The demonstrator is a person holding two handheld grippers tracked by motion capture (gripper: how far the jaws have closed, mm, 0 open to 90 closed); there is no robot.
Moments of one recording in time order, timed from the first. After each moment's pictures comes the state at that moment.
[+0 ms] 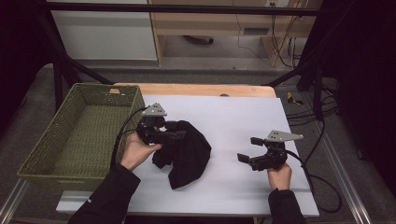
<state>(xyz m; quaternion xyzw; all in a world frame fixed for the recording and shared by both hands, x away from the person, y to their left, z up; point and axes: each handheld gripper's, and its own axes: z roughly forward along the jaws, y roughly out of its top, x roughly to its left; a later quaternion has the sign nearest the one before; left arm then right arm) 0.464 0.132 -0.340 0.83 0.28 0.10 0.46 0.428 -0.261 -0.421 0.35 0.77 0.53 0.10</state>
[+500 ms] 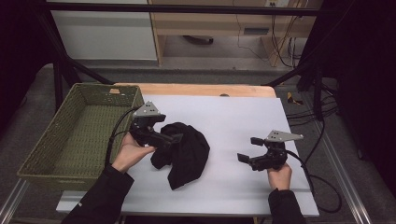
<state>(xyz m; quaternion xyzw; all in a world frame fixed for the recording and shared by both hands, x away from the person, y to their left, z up) 0.450 0.143 -0.327 0.82 0.28 0.12 0.47 0.428 -0.261 -0.421 0.35 0.77 0.53 0.10</state>
